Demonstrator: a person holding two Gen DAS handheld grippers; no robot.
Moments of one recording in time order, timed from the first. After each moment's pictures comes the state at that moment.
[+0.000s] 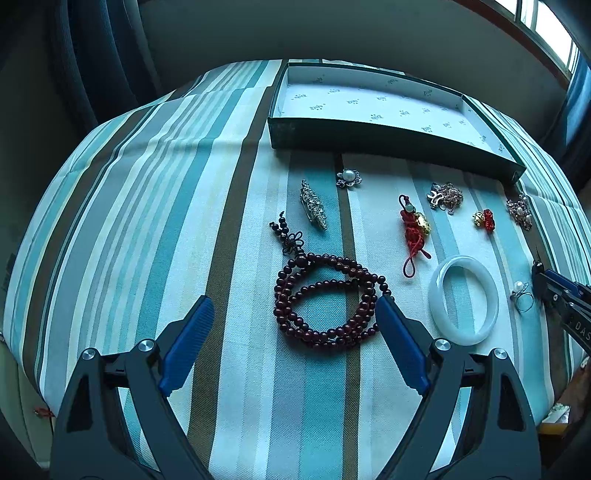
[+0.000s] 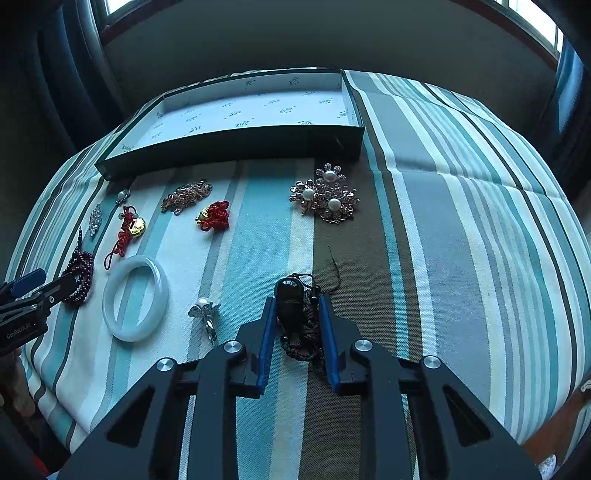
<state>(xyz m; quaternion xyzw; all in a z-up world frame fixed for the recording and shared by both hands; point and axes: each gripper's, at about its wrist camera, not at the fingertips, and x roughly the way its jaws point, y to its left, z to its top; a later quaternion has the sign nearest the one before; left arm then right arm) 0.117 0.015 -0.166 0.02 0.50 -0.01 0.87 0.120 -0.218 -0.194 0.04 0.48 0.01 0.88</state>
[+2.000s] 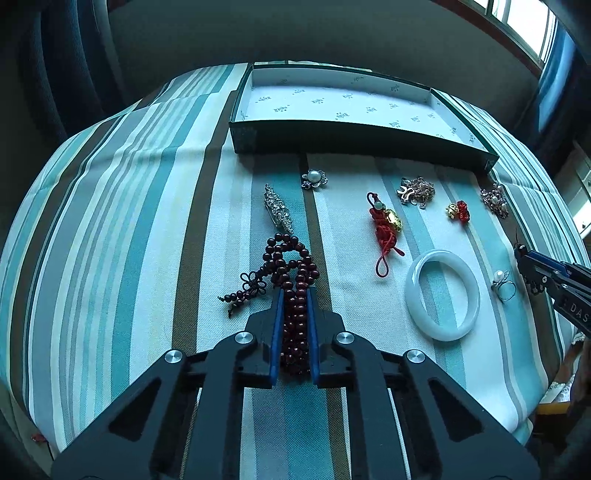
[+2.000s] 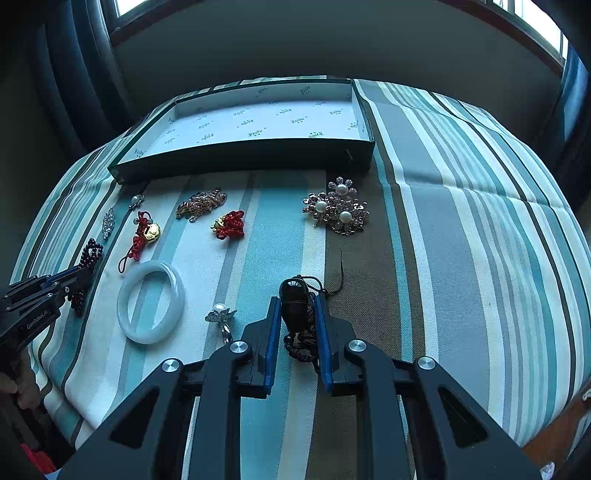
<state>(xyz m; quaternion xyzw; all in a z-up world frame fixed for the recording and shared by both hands) 0.118 0.006 -0.170 0.02 0.49 -0.07 0.87 0.120 -0.215 -0.186 0.04 0.47 0.03 0.88</state>
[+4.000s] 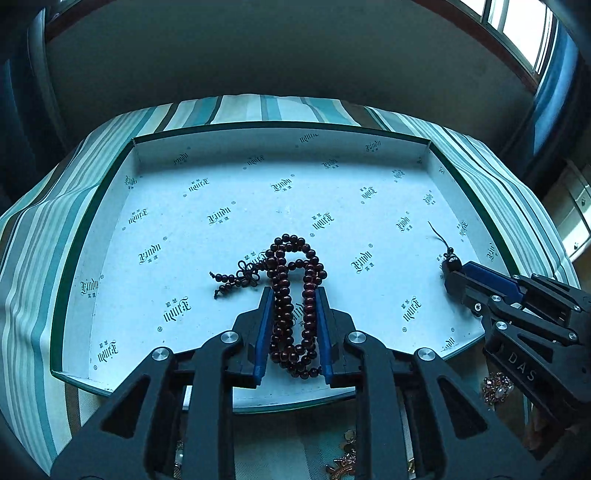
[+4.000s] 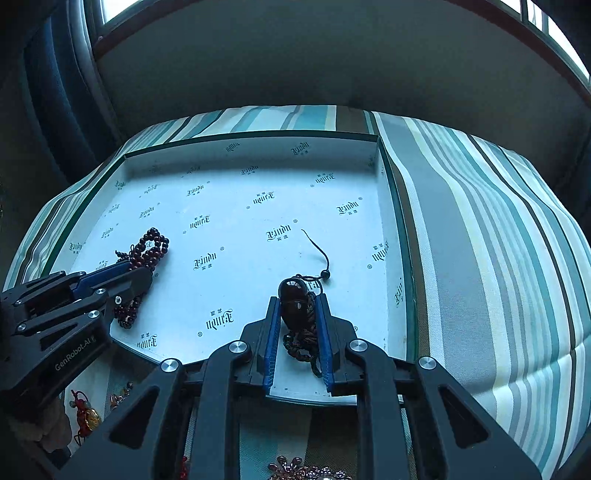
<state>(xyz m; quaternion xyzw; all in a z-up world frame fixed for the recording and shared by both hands) 0.297 -0.092 -0.176 0.01 0.46 -0.12 0.88 0.292 -0.220 -0.193 0.02 0.45 0.04 0.89</state>
